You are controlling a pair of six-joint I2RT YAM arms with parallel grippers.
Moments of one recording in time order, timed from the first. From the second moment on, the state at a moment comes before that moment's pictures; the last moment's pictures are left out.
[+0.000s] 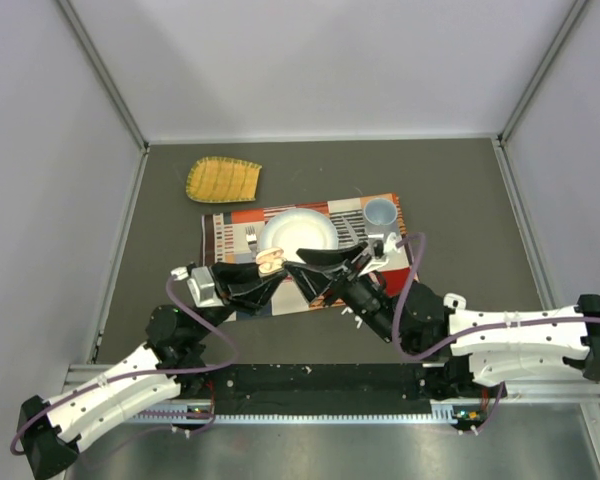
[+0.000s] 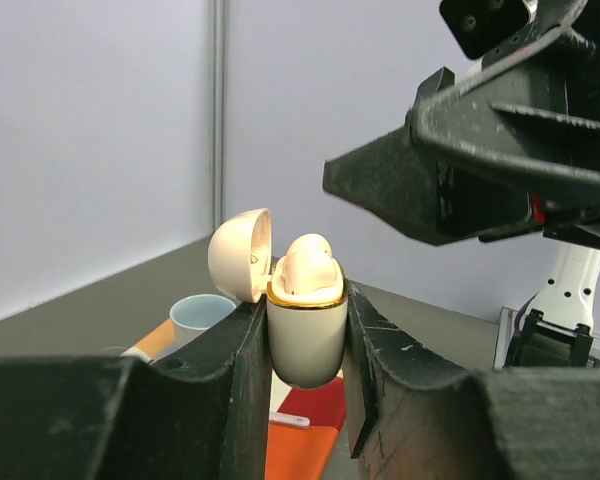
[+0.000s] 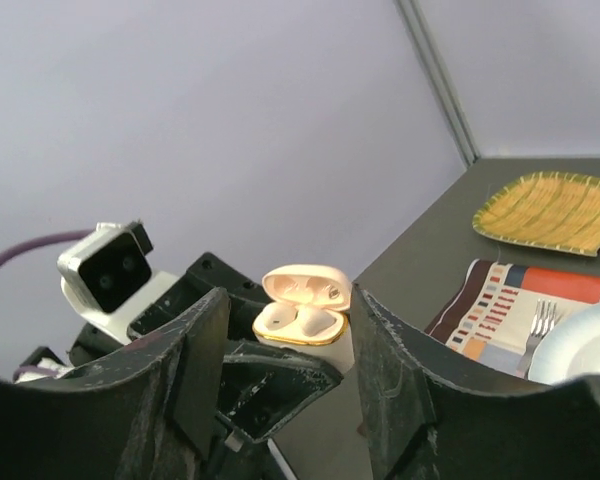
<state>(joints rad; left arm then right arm) -0.89 0.44 0.22 0.75 0.14 -0.18 1.43 1.07 0.71 0.75 0.53 0.35</state>
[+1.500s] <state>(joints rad) -0.89 0.44 0.28 0.47 0.32 -0.26 0.95 0.72 0.80 -0.31 0.30 0.94</state>
